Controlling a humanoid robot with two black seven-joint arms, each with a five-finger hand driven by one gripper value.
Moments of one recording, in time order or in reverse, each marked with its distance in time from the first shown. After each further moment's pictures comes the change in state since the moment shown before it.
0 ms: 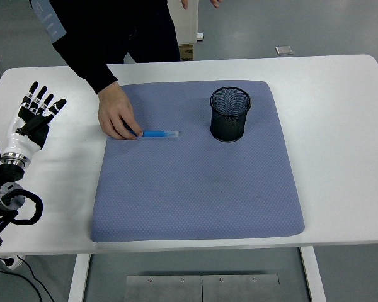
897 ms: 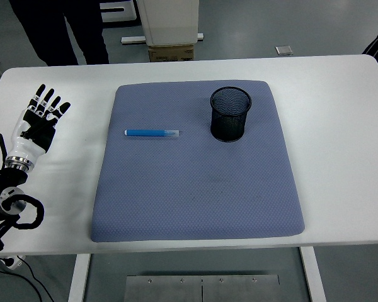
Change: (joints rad) left arm 0.017 -0.008 -0.002 0.001 0.000 -0.103 -0.001; right arm 0.000 0.000 0.000 0.000 0.000 0.000 0.000
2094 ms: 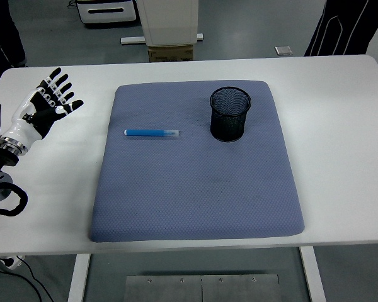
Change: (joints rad) left arm -0.135 0.079 0.143 0.001 0.241 0.020 0.012; right arm 0.000 0.000 0.000 0.000 0.000 0.000 0.000
